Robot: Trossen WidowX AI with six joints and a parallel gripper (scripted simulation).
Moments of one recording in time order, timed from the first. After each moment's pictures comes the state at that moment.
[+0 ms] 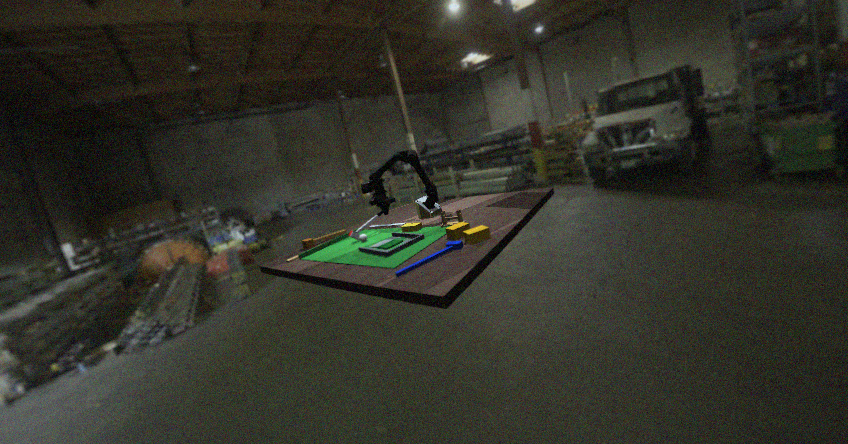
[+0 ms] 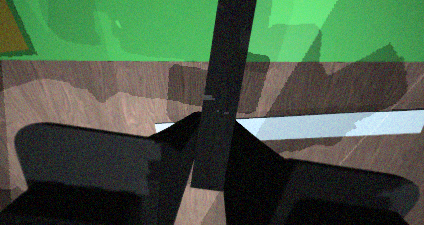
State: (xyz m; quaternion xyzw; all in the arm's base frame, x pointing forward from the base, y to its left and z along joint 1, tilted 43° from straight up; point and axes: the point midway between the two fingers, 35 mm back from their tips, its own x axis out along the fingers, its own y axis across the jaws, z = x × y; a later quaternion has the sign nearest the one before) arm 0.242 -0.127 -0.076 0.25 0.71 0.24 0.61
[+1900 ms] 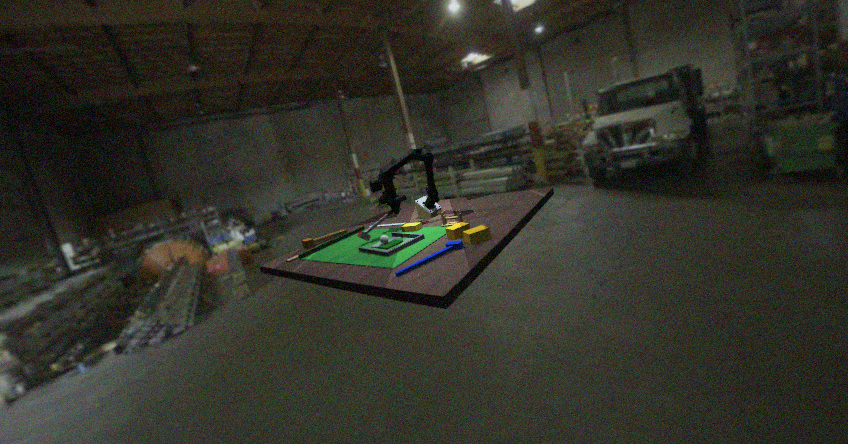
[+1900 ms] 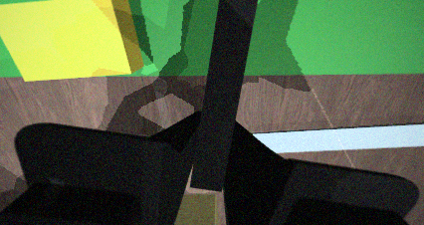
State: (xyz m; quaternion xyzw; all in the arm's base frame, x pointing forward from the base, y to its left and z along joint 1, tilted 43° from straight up) arm 0.249 -0.048 -0.002 0.26 0.71 0.24 0.60
